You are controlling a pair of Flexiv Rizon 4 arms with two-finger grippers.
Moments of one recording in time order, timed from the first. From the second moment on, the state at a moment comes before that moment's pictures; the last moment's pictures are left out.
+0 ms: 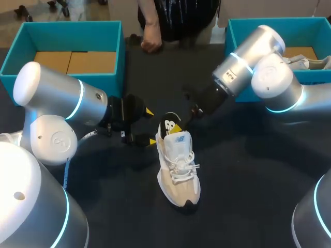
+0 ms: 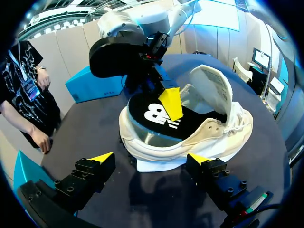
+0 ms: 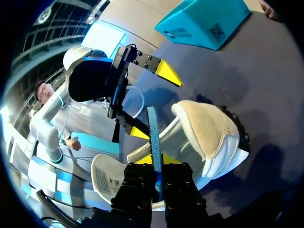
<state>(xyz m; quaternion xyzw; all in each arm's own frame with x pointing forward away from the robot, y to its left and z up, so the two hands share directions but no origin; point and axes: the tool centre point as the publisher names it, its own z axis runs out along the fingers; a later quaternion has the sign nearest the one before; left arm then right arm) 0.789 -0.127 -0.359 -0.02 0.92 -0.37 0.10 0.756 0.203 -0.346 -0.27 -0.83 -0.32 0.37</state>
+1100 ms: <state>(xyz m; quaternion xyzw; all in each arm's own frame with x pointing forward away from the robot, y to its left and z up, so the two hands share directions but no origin) 0.789 -0.127 -0.359 -0.02 0.92 -0.37 0.10 0.742 0.210 -0.345 -0.28 -0.83 -0.32 0.35</state>
